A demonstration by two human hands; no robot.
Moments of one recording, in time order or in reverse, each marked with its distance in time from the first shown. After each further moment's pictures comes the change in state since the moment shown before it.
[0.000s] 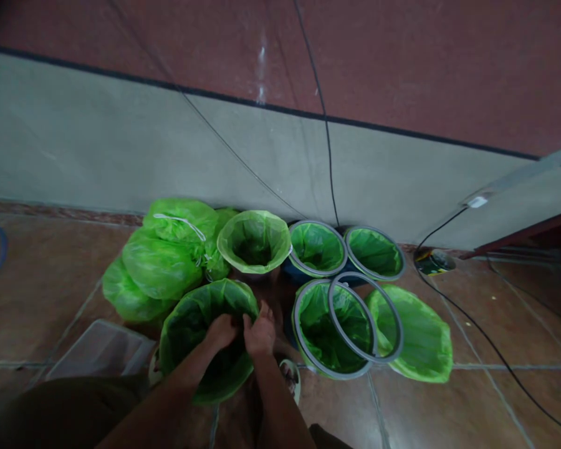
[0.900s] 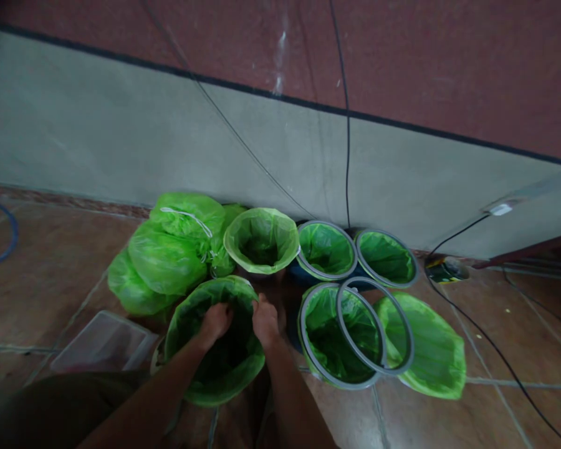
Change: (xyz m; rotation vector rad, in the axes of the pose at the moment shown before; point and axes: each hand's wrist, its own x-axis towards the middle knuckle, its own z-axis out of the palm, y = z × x) left_hand 0.023 -0.015 -0.013 0.101 0.093 0.016; right_hand 0.039 -0.008 -0.001 -0.211 -0.252 -0.148
